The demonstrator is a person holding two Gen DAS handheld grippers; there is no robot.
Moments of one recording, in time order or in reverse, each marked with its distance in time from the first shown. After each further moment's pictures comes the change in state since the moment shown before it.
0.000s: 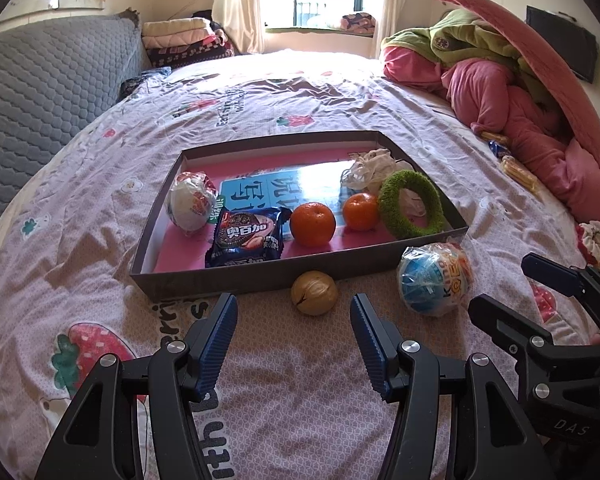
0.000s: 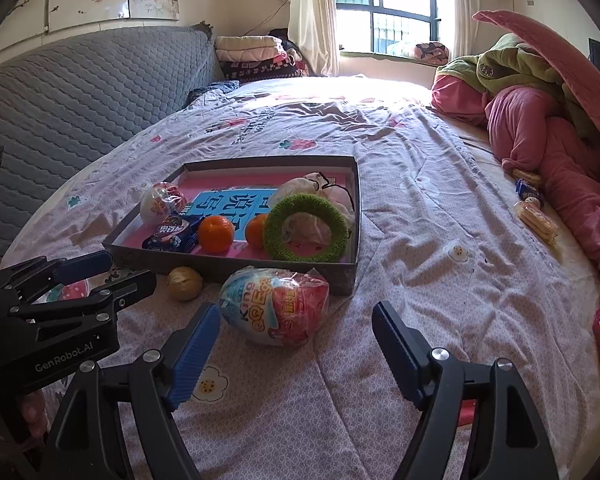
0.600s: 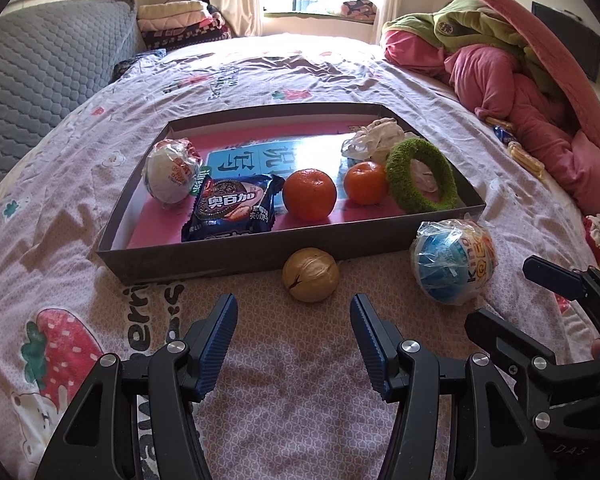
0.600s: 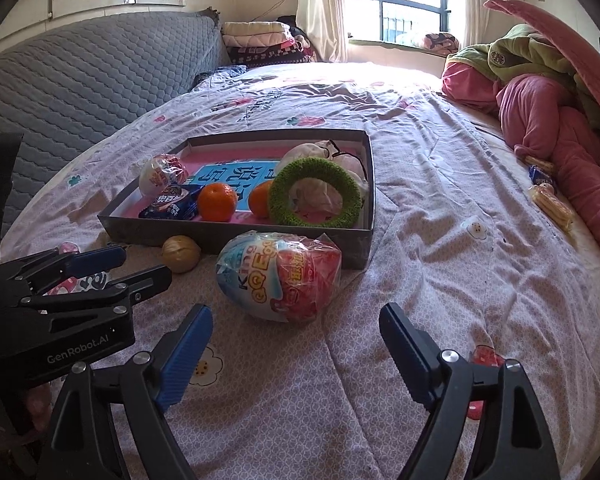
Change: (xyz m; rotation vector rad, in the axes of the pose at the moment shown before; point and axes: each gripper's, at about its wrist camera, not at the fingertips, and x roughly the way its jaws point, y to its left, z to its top) left arm 0.037 -0.001 -0.010 -0.014 0.056 -0.022; right arm 0.024 0.000 -0.014 -0.016 0.047 0.021
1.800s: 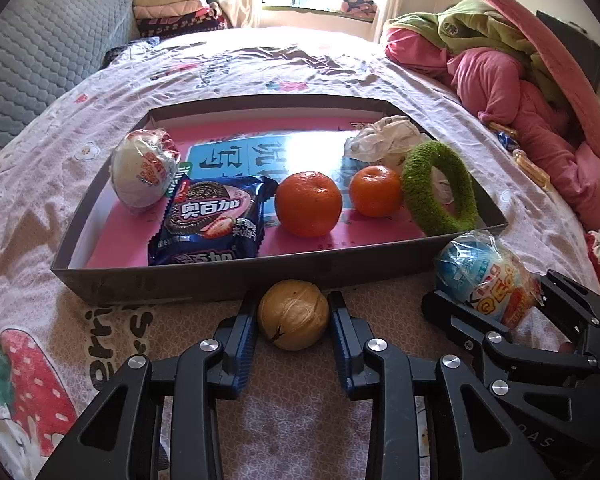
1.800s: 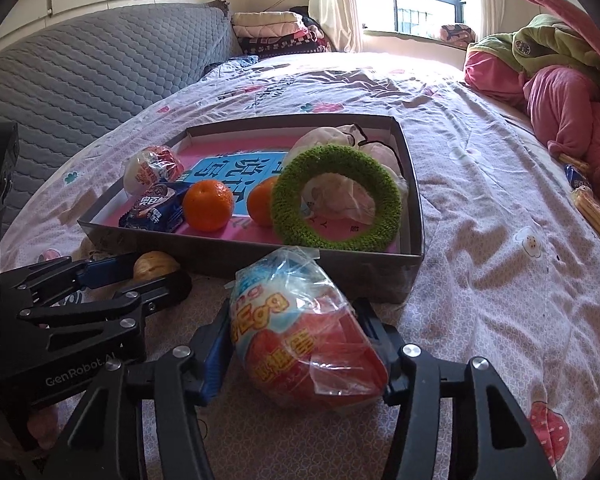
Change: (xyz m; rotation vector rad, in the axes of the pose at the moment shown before) left arm 0.037 0.003 0.015 -0.037 0.019 -0.059; right arm 0.052 0.000 0.018 -0.004 0.015 0.062
